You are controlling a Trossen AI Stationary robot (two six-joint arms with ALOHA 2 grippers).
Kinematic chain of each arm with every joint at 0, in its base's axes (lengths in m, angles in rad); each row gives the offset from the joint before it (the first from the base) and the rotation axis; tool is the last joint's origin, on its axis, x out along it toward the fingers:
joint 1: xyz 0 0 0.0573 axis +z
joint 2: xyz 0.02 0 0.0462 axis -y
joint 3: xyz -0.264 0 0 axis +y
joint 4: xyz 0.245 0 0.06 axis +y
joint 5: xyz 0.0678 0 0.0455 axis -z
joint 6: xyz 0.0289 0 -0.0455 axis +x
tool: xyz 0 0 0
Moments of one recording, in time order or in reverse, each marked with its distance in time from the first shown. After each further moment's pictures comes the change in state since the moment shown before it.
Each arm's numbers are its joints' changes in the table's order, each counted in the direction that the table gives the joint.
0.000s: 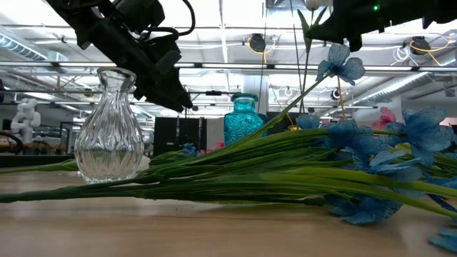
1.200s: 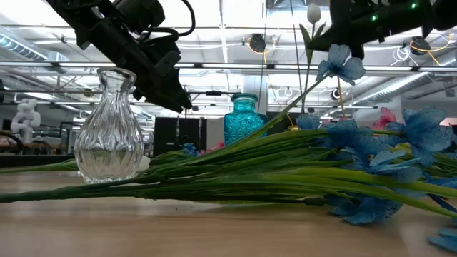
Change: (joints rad) left arm 0.000 0.000 0.000 0.008 -0.004 0.000; right arm -0.058 0.001 0.058 -0.027 -0.004 0.102
